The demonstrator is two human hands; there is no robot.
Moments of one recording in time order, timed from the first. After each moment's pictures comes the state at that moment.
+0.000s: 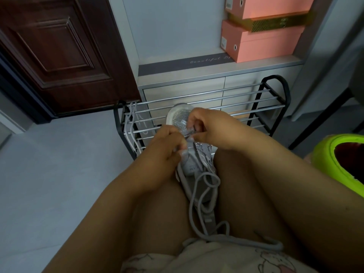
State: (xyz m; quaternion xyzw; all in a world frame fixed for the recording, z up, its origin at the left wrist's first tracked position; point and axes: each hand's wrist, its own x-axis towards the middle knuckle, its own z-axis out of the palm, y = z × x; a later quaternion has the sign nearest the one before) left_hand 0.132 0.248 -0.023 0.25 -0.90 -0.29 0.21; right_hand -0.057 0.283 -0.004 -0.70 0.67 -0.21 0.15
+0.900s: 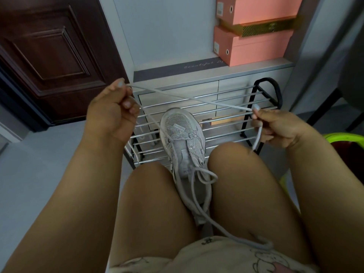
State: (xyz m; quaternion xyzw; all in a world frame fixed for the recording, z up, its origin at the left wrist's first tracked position) left_hand 0.120 0.189 0.042 0.25 -0.38 -0.71 0.53; right_hand -0.175 0.336 -0.030 -0.25 0.56 -0.60 0.52
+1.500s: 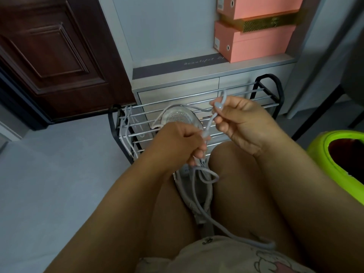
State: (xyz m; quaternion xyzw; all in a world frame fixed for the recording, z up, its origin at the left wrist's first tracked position) left_hand 0.080 0.273 0.017 0.37 -0.70 -0.57 0.19; right_hand -0.081 0.319 0.003 -0.33 0.42 -0.70 0.48
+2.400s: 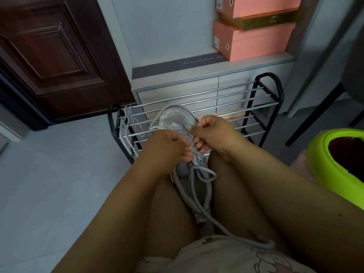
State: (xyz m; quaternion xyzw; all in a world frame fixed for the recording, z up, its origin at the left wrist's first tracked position) left_hand 0.083 0.268 0.004 0.46 -0.64 -0.58 0.21; right_hand -0.051 0.290 -0.026 -0.37 0.65 -0.52 0.41
